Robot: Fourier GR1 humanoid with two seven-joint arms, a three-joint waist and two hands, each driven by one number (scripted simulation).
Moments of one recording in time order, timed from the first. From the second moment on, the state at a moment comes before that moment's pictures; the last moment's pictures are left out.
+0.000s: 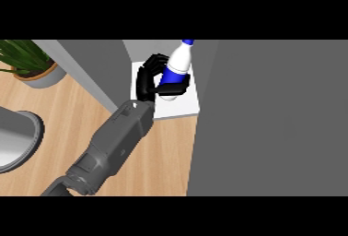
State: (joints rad) left arm -0.97 0.00 -0.35 -0.39 0.67 0.53 -0.52; right arm 0.18 -0.38 -0.54 -2.21 -0.75 0.36 0.24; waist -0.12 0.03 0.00
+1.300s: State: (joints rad) left arm -1.13 0.01 -0.17 -0.11 0.75 0.40 -0.69; right arm 0.16 -0.39 -0.58 -2.15 -0.80 0.42 0.22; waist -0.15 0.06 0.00
